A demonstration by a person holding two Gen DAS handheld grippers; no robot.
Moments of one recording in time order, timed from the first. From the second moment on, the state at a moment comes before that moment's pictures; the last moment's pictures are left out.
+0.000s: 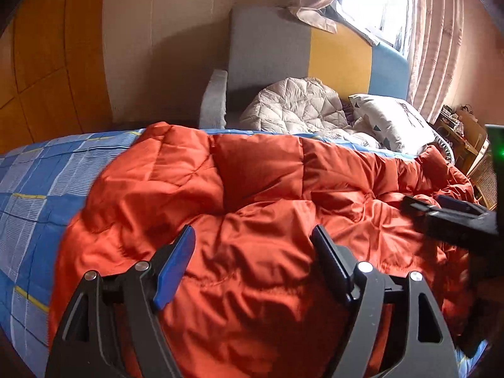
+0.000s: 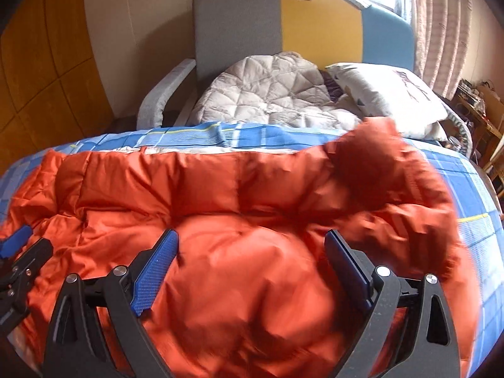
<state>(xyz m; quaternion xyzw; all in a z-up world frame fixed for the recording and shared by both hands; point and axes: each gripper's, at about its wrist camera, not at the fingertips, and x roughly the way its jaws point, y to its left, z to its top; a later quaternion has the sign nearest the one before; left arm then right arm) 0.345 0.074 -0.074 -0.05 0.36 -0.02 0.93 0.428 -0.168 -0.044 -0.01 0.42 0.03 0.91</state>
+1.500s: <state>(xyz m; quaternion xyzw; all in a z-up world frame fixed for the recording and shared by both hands) 0.373 0.141 -0.113 -0.04 0.41 -0.04 0.91 0.385 -0.280 -0.025 0.15 0.51 0.05 0.85</state>
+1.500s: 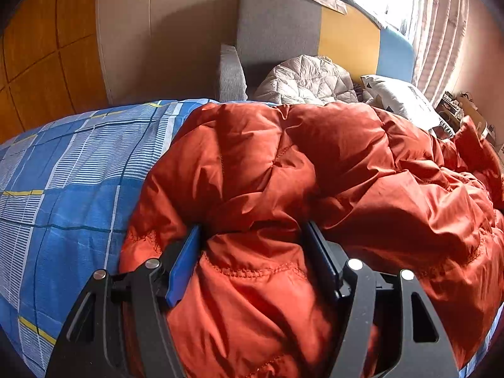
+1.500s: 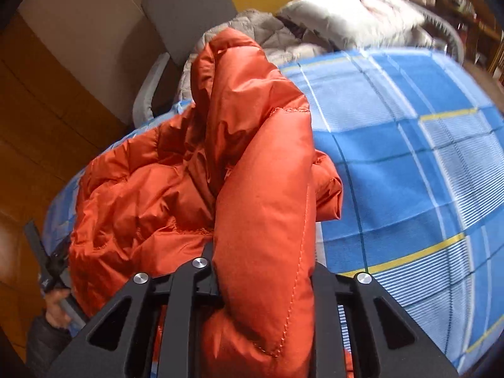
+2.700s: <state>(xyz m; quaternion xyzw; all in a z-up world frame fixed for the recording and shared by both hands) 0.359 0.161 -0.094 -0.07 0.40 -0.06 0.91 0.399 -0.095 0.038 0.05 0.46 0.08 0.88</state>
